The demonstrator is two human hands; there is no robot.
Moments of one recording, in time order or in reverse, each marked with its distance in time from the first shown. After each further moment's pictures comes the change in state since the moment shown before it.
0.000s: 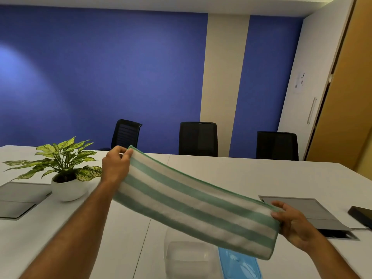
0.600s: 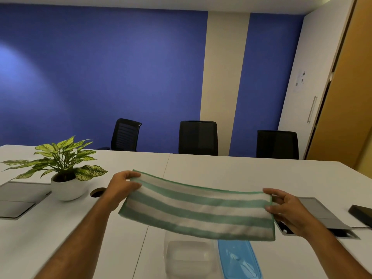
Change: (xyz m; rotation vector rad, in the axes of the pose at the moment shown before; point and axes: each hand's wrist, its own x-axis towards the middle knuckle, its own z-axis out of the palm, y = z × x) left_hand -0.026 -0.052 0.014 -0.177 -0.418 -0.242; right_hand 0.026 -0.018 0.003 -0.254 0.072 -0.078
